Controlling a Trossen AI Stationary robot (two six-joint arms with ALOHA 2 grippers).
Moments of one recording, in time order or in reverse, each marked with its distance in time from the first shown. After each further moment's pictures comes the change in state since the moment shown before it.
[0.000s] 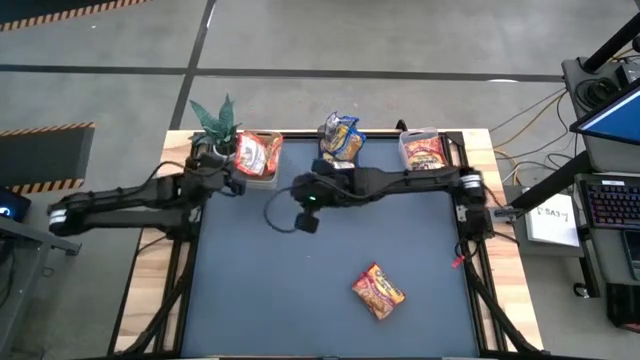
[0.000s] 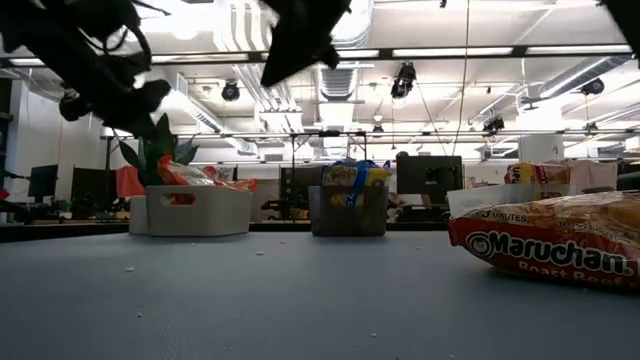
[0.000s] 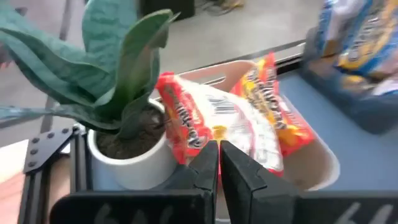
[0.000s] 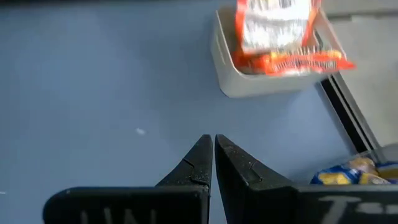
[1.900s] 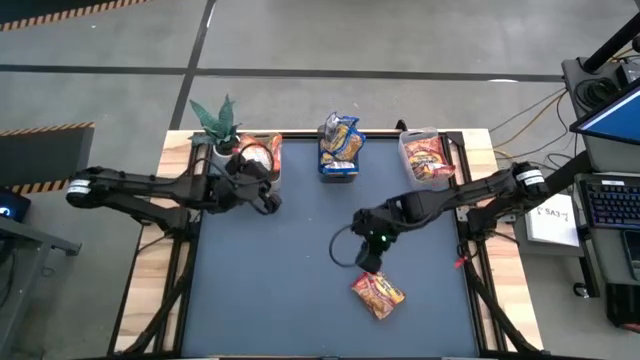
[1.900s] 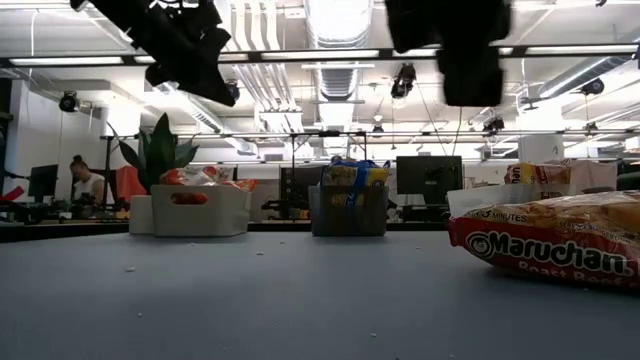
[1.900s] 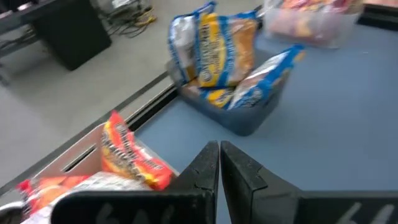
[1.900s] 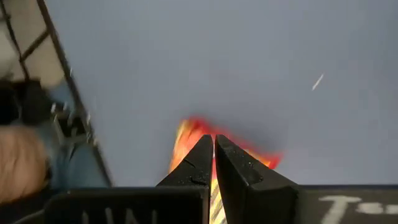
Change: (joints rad) left arm -0.228 0.452 0.308 0.199 0.082 0.212; right arm 0.156 -0.454 -0.721 0.024 -0.547 0.600
